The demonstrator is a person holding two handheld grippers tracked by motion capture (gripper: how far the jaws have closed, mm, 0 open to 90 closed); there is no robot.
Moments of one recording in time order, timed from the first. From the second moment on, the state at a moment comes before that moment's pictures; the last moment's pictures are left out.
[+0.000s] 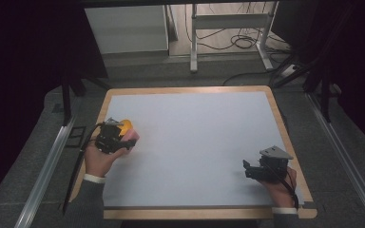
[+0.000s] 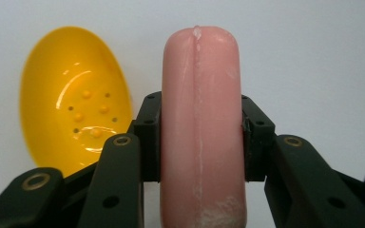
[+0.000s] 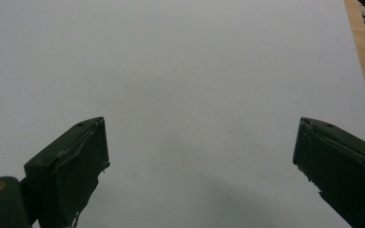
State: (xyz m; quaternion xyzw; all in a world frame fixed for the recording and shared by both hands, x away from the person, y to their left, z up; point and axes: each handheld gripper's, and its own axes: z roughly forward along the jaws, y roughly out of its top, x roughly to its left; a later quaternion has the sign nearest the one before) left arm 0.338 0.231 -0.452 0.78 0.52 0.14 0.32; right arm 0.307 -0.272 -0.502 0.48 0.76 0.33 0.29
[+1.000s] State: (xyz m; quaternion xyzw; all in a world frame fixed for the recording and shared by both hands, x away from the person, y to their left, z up) left arm 0.362 0.251 -0.448 0.78 0.54 0.13 0.30; right arm 0.307 -0.272 -0.503 0.48 0.76 0.33 0.29
